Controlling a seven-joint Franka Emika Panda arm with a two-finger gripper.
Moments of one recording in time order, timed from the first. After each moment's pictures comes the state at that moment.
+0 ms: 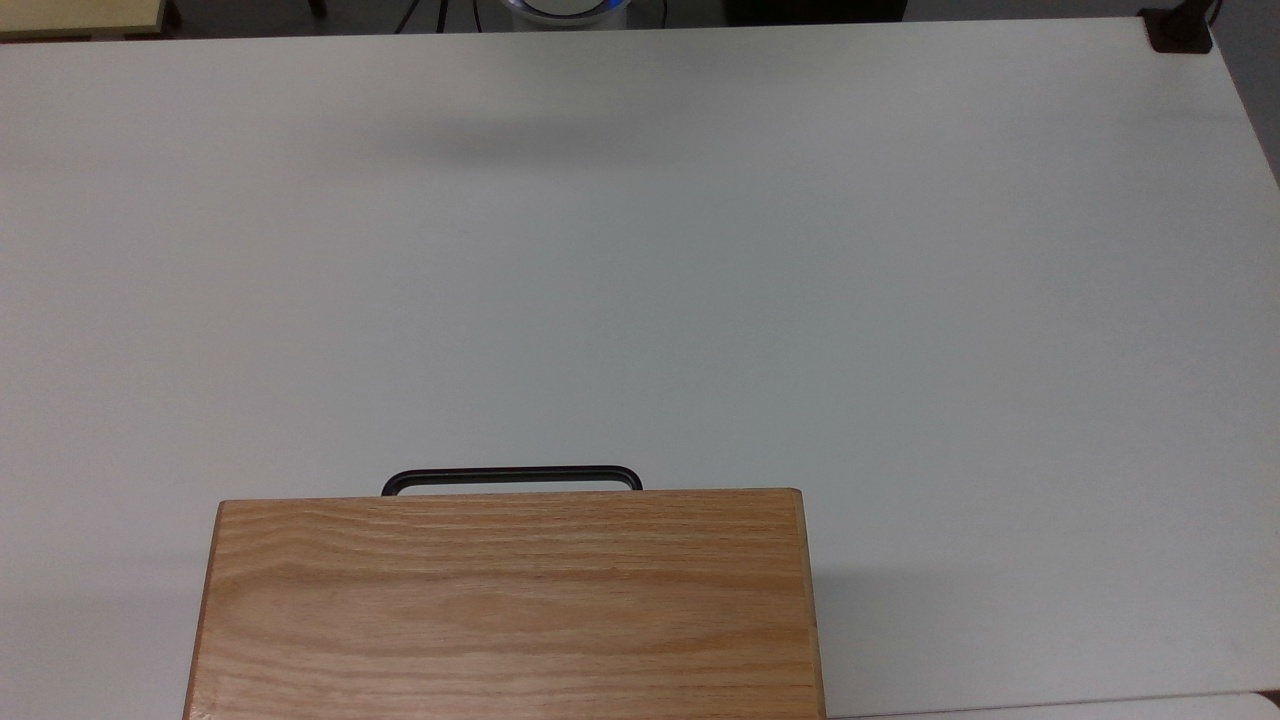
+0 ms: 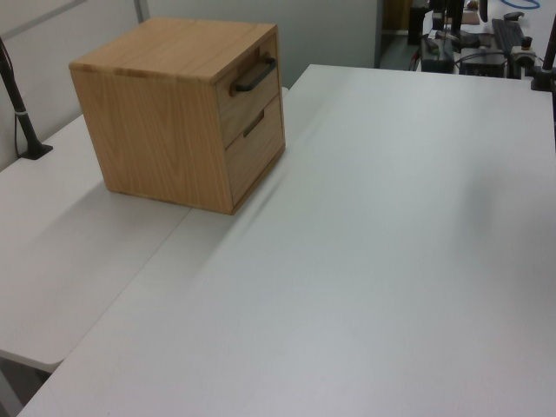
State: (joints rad) arm -0.03 0.03 -0.21 -1.46 0.00 1.47 -0.14
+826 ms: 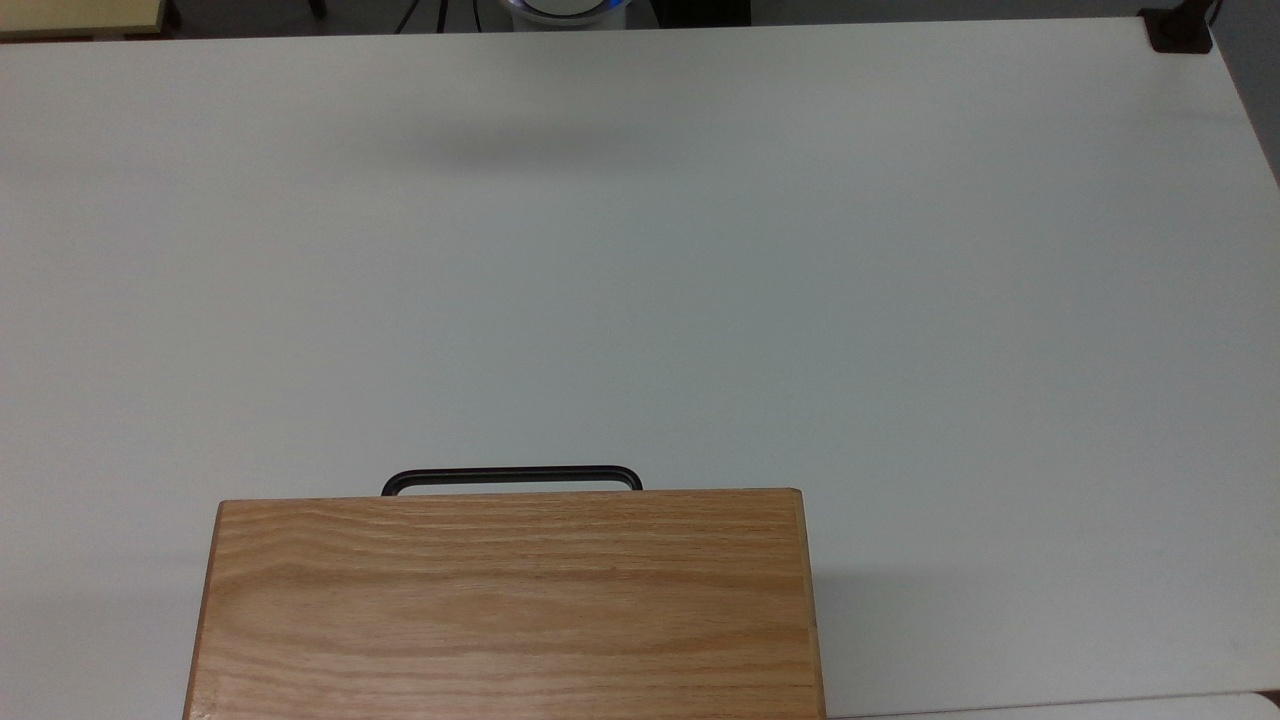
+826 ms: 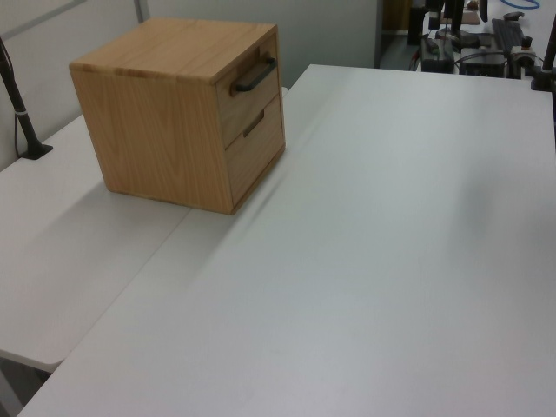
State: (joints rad) arm -0.03 0.04 -0.21 -1.46 0.04 1.49 -0.08
